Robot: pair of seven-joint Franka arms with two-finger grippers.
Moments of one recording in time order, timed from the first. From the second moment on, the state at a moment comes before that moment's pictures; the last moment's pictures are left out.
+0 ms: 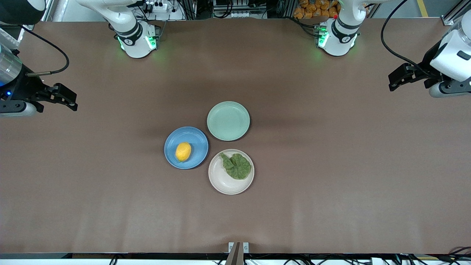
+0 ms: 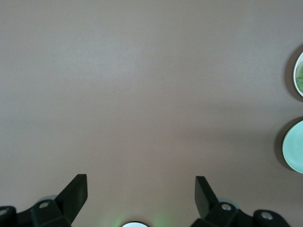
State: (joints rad) left arm -0.04 0.01 -0.12 -1.49 0.05 1.45 -0.20; right arm 0.06 0.04 0.02 -1.54 -0.03 1.62 0.03
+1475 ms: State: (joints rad) left arm 0.06 0.01 -0.11 -1.50 0.00 1.46 -0.15; right arm 0.06 0.04 0.02 -1.54 -0.03 1.60 0.03
